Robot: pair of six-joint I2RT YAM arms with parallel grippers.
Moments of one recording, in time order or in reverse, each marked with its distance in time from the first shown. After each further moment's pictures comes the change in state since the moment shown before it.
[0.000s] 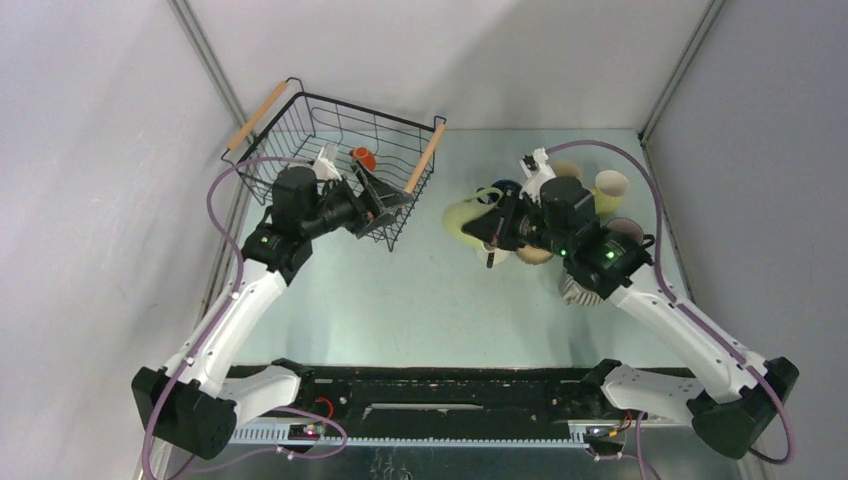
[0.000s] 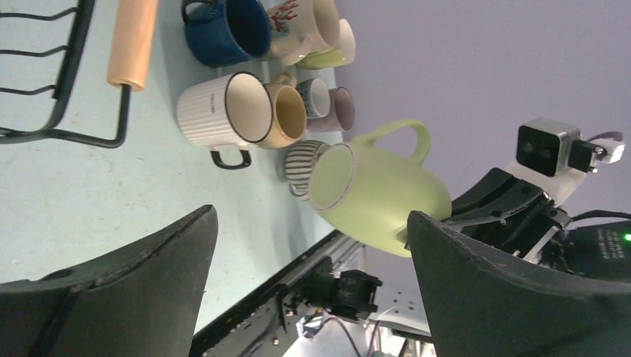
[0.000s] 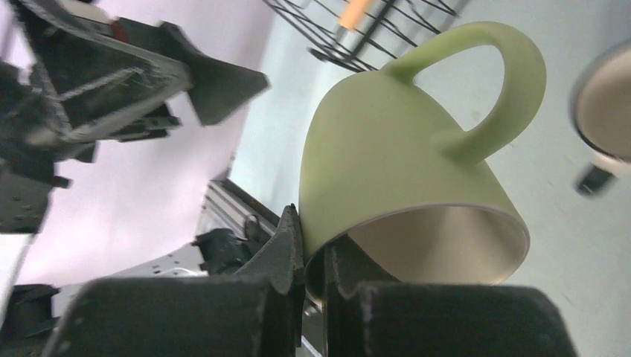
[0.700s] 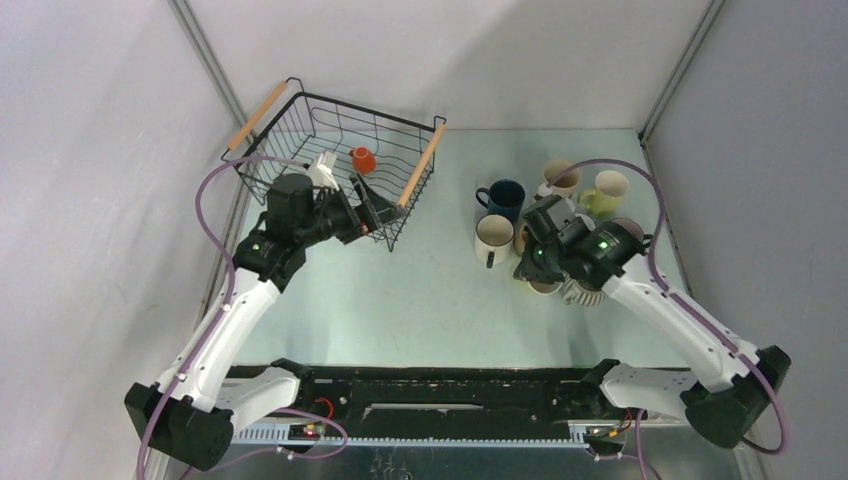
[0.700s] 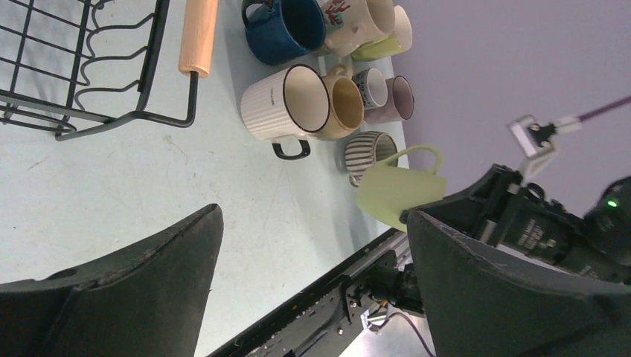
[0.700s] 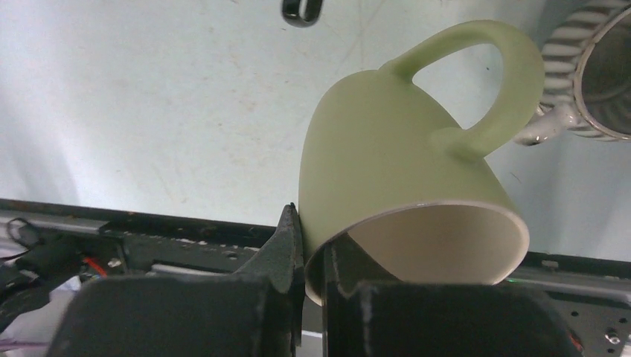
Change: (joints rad) left arm 0.000 -0.061 0.005 -0.160 -0.077 0.225; right arm 0.006 0.014 0.077 -0.711 0.335 -0.049
